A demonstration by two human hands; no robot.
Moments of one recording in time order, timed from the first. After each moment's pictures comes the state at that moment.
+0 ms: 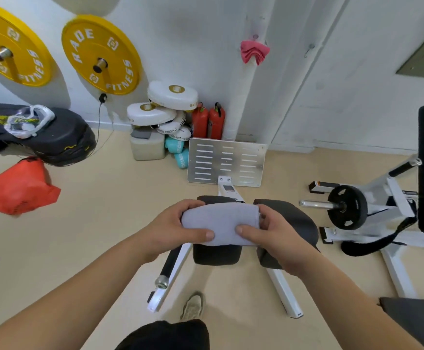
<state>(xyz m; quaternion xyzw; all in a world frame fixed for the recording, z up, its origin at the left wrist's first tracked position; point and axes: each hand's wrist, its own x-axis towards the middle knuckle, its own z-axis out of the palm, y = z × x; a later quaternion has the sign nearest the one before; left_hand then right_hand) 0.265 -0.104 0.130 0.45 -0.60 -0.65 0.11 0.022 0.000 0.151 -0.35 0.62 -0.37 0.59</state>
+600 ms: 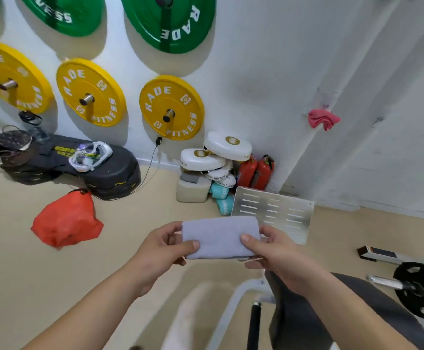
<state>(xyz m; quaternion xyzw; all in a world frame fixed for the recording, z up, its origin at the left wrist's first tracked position) 0.507 -0.263 0.157 0.49 -0.48 -0.68 0.28 0.243 -0.213 0.176 -0.37 0.63 -0.35 0.59</state>
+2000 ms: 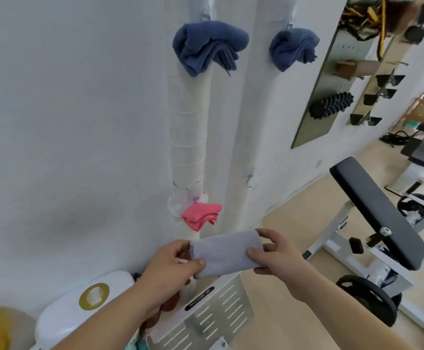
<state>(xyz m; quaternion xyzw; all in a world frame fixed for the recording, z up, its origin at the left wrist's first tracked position) -0.011 -0.799 0.228 0.30 -0.74 -0.60 0.06 -0.173 -0.592 0.236 -0.13 0.76 -0.55 0.32</state>
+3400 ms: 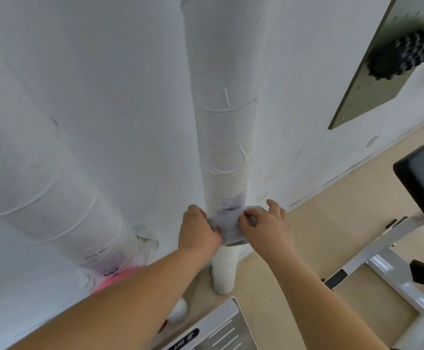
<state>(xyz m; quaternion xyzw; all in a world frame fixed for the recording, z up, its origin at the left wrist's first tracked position) -0.500 -0.852 0.091 0.43 -0.82 -0.37 0.08 -0.604 -0.725 0.083 -0.22 0.93 -0.25 0.12</state>
